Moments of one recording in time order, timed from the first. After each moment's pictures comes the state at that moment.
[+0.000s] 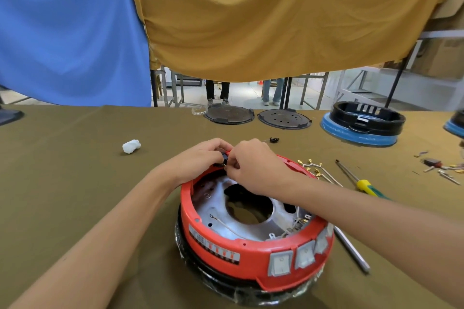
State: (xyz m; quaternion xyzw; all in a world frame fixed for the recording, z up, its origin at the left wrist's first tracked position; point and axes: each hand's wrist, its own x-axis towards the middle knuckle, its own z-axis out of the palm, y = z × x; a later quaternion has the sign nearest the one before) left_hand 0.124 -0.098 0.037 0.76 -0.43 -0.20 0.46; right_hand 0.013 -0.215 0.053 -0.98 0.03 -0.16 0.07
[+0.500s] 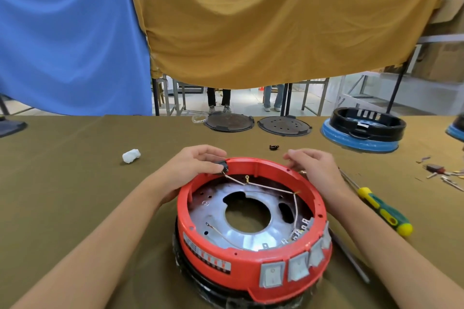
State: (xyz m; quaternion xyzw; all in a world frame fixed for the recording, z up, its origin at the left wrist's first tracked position) left_hand 0.137 -0.089 0.031 0.71 -0.34 -0.24 0.57; right_hand -0.031 -0.303 0.024 -0.73 0.23 -0.30 0.57
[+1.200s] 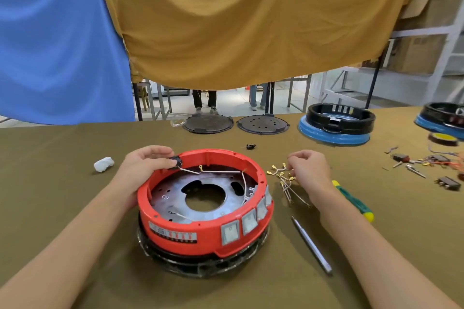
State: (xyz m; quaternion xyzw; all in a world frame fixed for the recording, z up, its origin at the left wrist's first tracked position) left_hand 0.153 -0.087 0.021 0.68 -0.18 -0.14 0.70; right_hand -0.036 -0.356 0.002 -0.72 0.39 -0.34 0.46
